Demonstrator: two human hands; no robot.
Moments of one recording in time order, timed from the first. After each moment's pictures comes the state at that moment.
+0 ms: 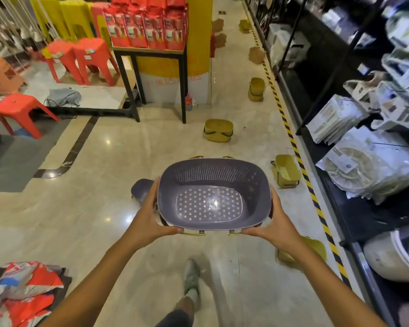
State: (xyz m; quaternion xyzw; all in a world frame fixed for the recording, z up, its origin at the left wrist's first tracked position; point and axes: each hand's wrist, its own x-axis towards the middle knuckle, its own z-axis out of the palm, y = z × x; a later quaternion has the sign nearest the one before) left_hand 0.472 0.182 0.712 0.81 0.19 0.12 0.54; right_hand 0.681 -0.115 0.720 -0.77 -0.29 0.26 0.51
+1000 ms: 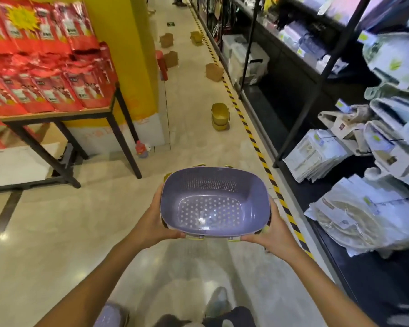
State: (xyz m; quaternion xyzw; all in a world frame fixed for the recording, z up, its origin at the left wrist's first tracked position) left_hand 1.146 0.380 0.742 0.83 0.05 0.05 0.55; right_hand 1.275 0.064 0.707 -0.81 -0.18 0.19 0.52
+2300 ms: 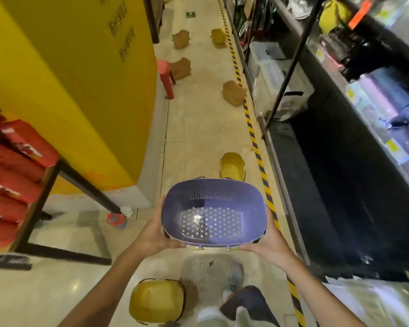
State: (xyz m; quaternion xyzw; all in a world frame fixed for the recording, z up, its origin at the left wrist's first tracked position) left_hand 1.950 0.708 0.653 0.80 0.18 0.00 0.58; right_hand 2.116 0.406 0.664 -0.76 -0.23 0.30 0.52
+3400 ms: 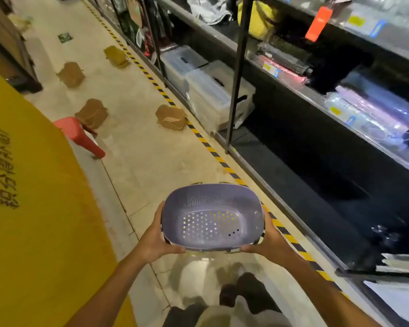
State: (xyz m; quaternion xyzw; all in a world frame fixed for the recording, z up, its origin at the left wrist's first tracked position) left_hand 2.445 1.039 0.634 0.82 0.00 -0.18 0.54; right_hand 2.442 0.682 0.639 -0.83 0.04 0.24 0.51
